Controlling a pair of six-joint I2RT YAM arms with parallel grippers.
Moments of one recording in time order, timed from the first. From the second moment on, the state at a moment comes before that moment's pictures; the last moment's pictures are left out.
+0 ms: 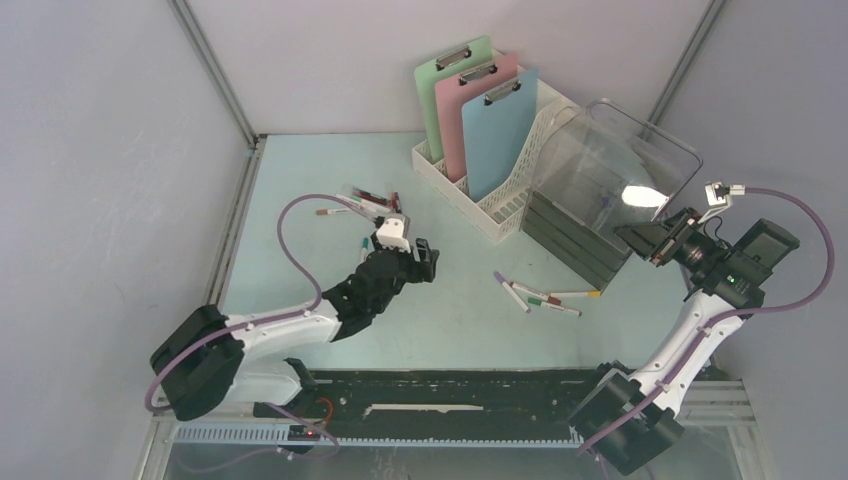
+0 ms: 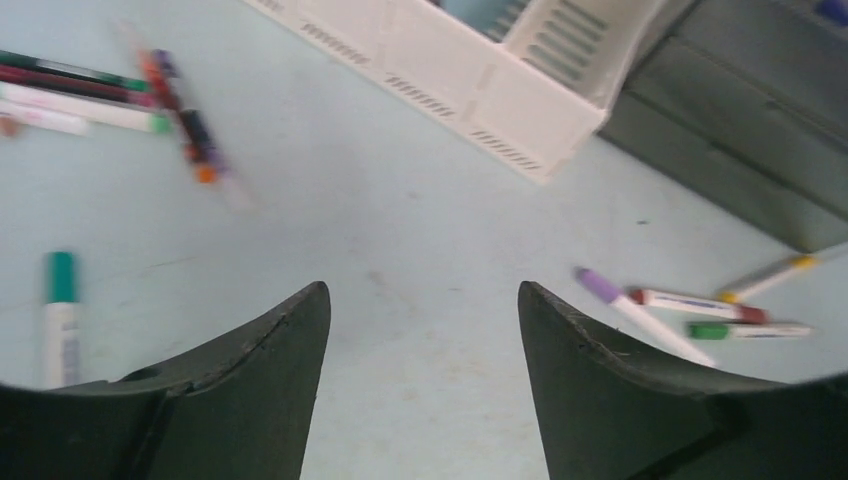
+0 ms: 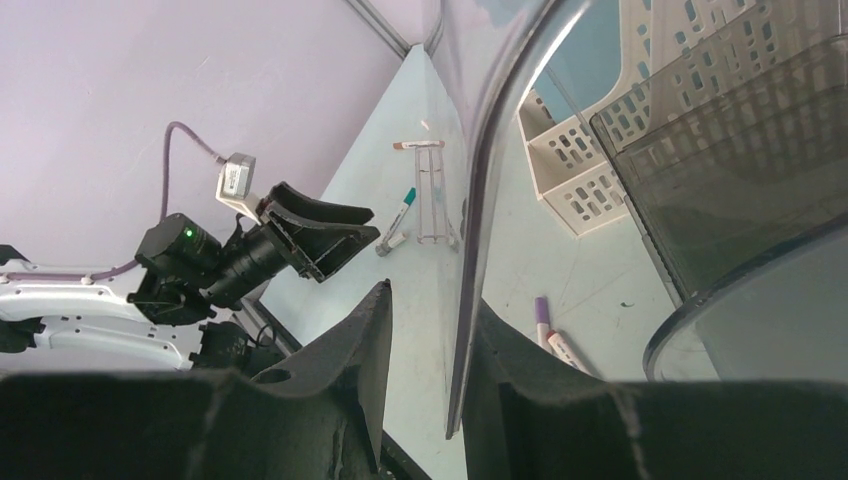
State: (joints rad) left arm -0.88 1.27 0.53 0.49 -0.40 -0.42; right arm -0.80 0.94 0.96 -0.58 -1.51 0.11
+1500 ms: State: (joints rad) left arm -0.57 1.54 0.74 -0.20 -0.33 -0.39; right arm -0.80 0.94 0.96 -0.57 -1.51 0.11
